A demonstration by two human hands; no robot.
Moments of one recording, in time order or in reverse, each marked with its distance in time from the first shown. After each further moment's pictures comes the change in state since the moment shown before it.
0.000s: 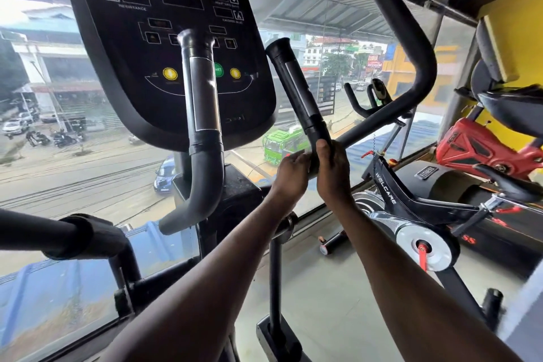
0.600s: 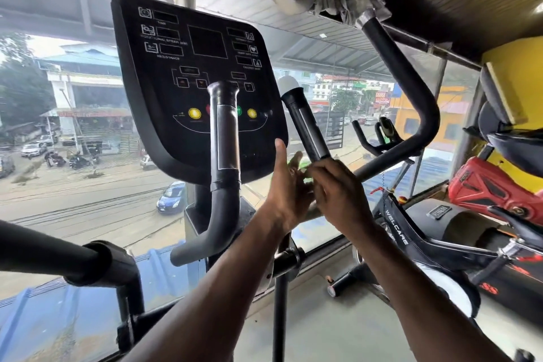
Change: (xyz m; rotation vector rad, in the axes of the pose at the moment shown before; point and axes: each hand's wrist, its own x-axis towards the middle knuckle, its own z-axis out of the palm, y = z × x) left_hand 0.001 0.060 -0.025 -0.704 -0.122 -0.252; right_hand 0.016 -0.048 -0.023 -0.500 -0.149 -0.844
